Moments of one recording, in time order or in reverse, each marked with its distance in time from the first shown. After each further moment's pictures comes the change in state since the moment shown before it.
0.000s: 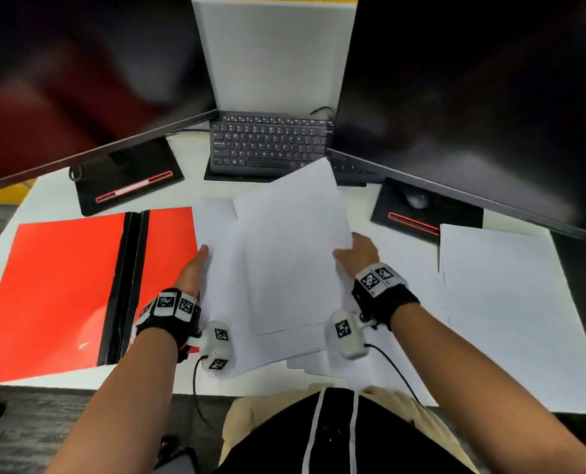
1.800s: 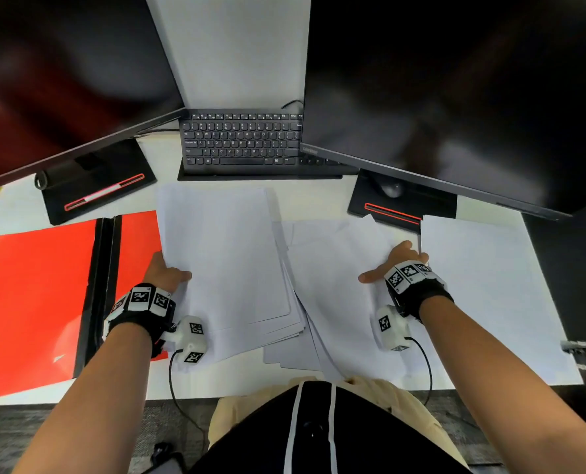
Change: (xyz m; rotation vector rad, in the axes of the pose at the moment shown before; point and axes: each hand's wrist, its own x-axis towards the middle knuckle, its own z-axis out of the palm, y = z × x) left_hand 0.021 0.005 -0.008 0.514 0.167 0.230; right_hand 0.014 0.080 -0.069 -0.563 -0.051 0.431
